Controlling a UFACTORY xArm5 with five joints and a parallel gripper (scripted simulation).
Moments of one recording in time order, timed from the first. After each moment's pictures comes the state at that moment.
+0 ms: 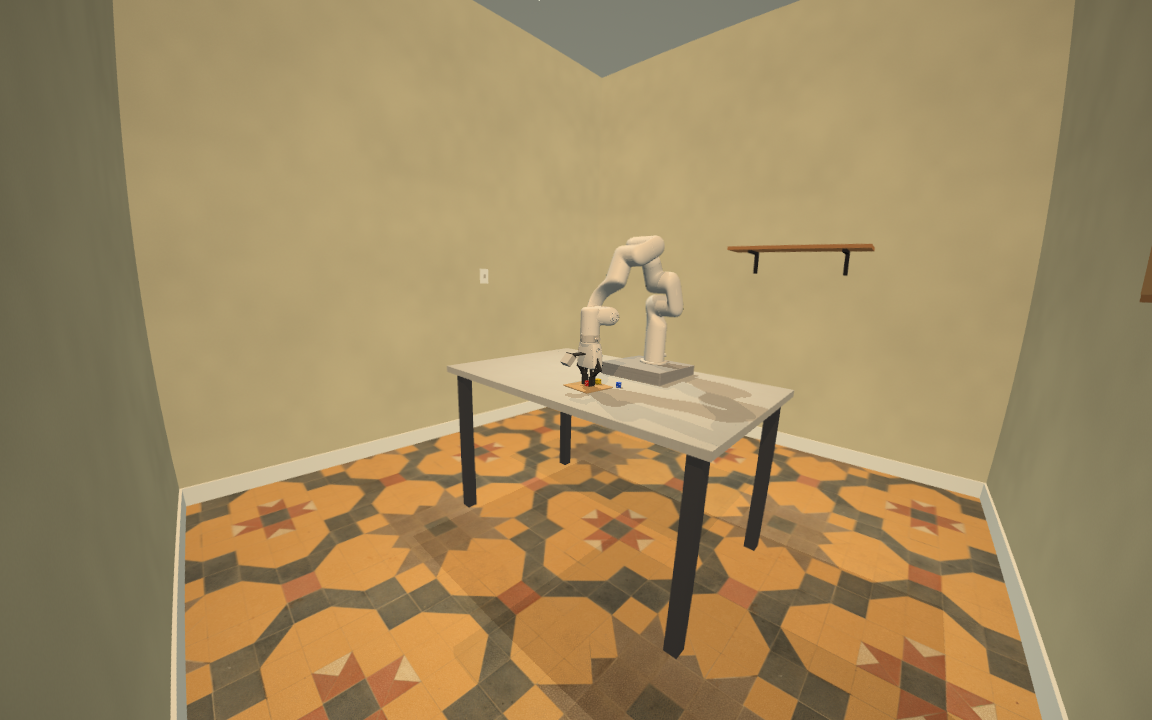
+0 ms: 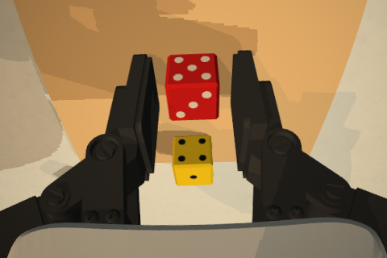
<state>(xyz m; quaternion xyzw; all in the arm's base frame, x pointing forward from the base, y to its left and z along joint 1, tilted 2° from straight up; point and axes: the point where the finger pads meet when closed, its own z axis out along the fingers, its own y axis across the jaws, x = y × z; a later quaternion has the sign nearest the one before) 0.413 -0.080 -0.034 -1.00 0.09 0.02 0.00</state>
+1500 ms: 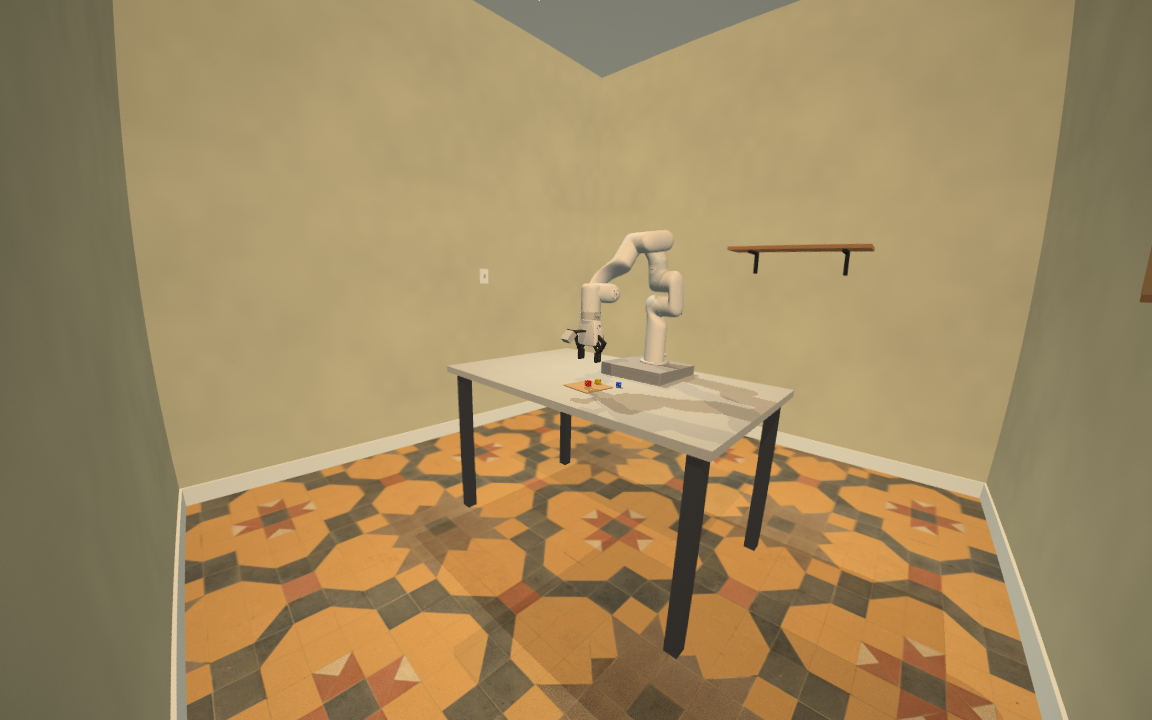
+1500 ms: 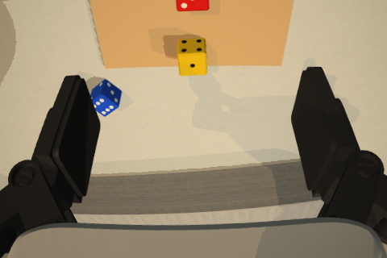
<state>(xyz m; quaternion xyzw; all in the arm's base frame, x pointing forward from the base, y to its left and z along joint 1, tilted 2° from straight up) 0.416 -0.080 0.054 -1.00 0.09 0.02 0.00</state>
